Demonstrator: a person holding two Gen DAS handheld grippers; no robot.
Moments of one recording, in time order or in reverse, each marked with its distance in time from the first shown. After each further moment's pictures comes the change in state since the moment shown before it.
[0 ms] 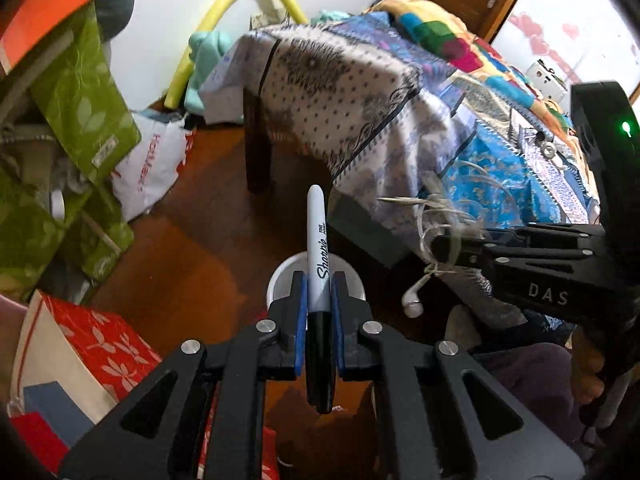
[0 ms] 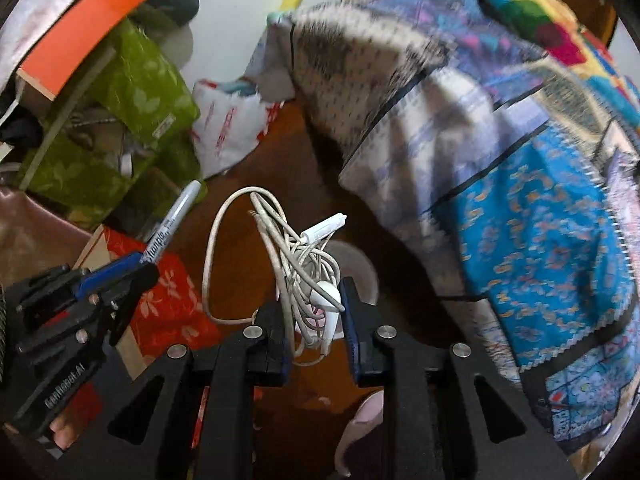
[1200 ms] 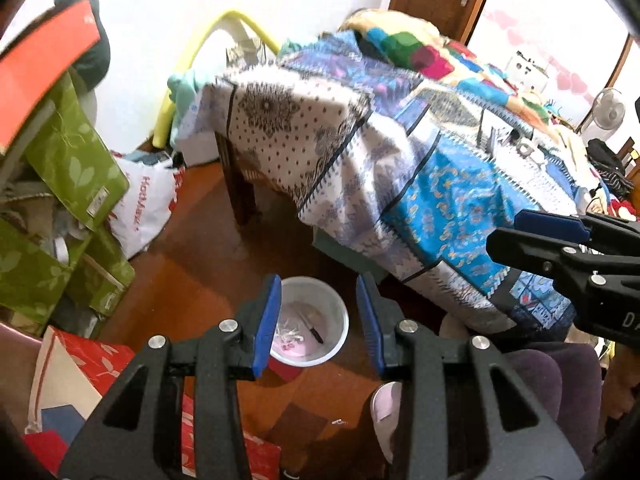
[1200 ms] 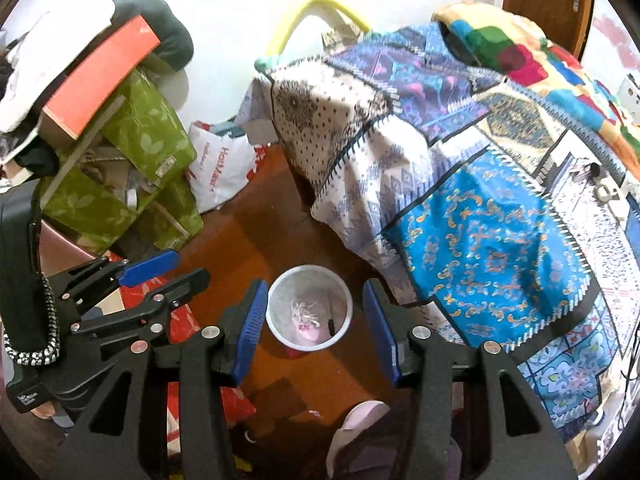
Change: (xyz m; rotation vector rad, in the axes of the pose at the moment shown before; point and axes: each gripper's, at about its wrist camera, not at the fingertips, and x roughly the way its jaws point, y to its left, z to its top) left arm -0.040 -0.061 0.018 0.108 -0.095 0.013; right arm -0.087 -0.024 -0.020 0.022 -0.170 -0.042
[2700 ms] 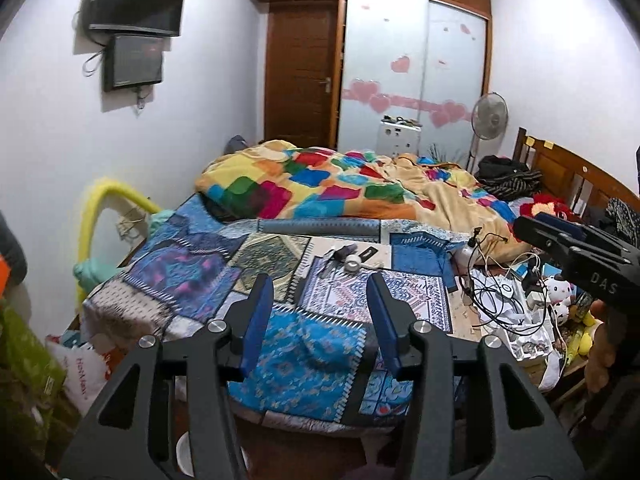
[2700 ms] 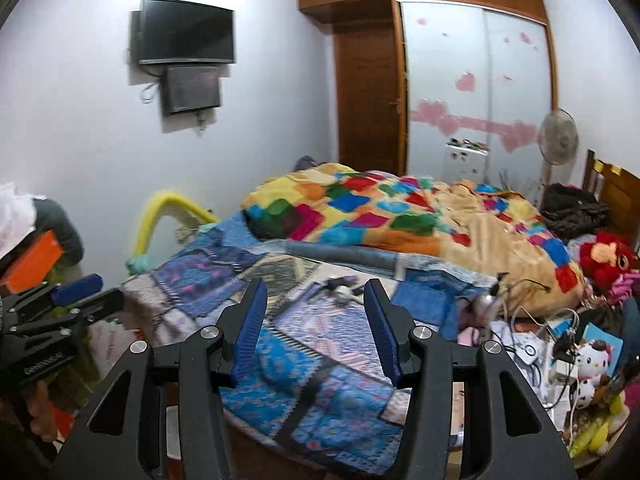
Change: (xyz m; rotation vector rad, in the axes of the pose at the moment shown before) left arm -0.111 -0.276 0.082 0.346 -0.414 -0.247; right arm -0.256 -0.183 -0.076 0.260 -0.648 -0.426
